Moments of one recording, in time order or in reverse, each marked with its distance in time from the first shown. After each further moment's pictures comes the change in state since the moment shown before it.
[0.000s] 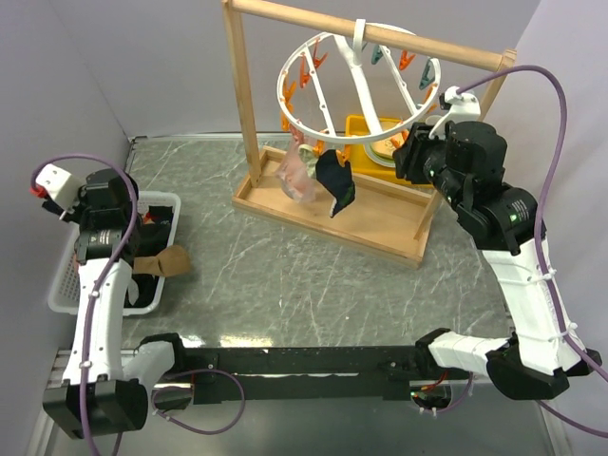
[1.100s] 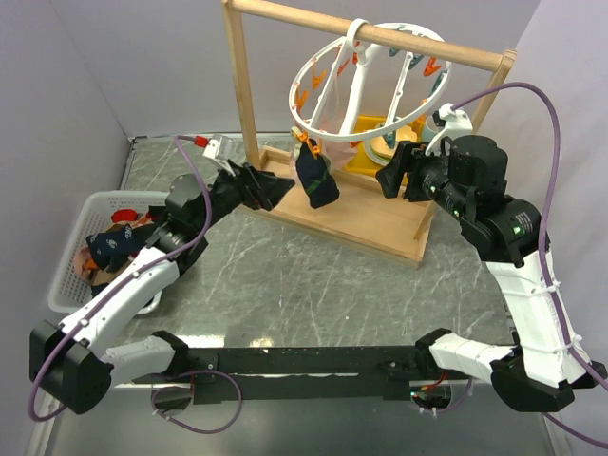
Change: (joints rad) left arm -0.614 0.122 -0.141 0.790 1.136 0.060; right arm -0.008 -0.070 -0.091 -0.047 -0.163 0.039
